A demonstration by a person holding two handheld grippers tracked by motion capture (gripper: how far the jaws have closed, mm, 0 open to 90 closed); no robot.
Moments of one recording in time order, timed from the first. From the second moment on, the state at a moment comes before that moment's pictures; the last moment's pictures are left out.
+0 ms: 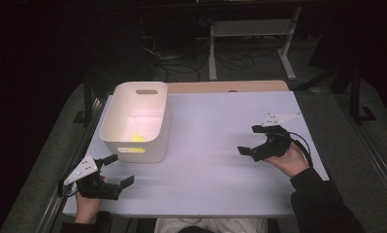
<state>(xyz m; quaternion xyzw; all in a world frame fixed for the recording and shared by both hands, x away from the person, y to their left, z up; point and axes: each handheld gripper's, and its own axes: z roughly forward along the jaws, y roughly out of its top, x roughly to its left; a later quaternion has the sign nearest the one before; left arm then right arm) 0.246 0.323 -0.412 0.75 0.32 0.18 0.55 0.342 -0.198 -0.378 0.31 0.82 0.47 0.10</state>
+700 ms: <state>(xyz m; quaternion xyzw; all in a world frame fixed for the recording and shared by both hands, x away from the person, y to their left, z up) 0.246 0.323 -0.412 0.75 0.32 0.19 0.54 0.313 -0.238 -0.405 0.34 0.80 0.49 0.11</state>
